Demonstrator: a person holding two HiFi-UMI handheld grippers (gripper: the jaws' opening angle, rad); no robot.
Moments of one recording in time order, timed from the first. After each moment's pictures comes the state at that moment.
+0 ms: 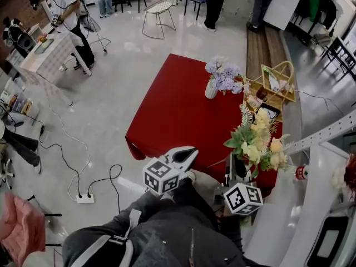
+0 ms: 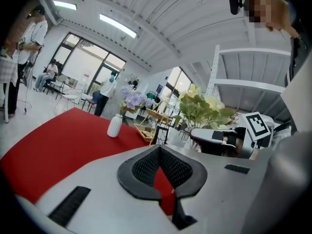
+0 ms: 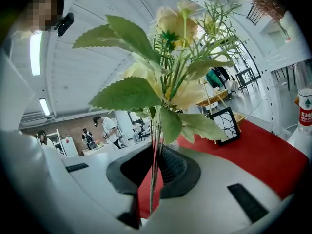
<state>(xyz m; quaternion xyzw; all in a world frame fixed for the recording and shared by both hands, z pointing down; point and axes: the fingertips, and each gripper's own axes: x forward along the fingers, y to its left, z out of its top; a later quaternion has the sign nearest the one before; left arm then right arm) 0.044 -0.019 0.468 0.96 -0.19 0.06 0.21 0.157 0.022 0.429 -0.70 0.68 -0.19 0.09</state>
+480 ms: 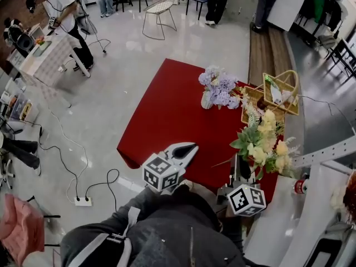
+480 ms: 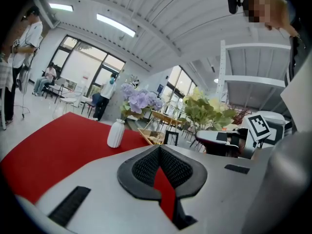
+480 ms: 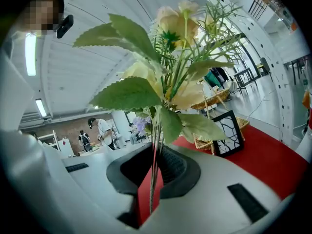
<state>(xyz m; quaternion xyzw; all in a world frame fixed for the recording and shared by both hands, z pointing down) 0.090 -0.096 0.469 0.96 -0.20 0.06 0.20 0.216 -0.039 0.433 -0.71 0.68 -0.19 0.09</state>
